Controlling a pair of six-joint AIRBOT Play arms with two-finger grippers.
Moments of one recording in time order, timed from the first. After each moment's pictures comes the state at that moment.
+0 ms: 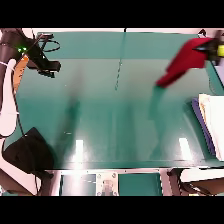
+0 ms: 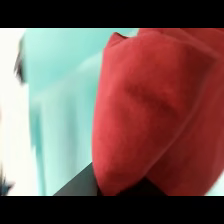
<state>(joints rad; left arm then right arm) -0.07 -1.80 2.05 1.54 -1.67 -1.49 -0.54 -1.56 1.81 -0.67 1.40 1.64</state>
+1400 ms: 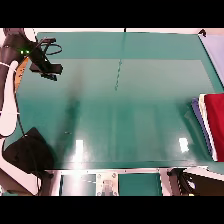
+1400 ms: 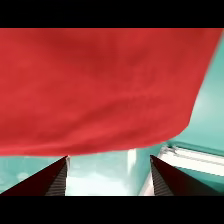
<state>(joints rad) -0.07 -1.80 2.01 1.51 -1.65 -1.49 -1.25 -1.32 1.26 -1.47 1.66 1.80</state>
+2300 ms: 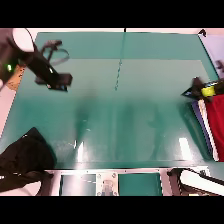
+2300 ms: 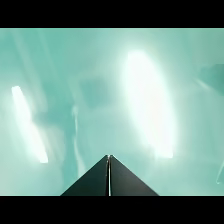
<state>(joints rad) -0.24 -1.35 1.52 1.39 -1.57 -1.66 -0.41 -1.27 1.17 -1.04 1.35 1.50</state>
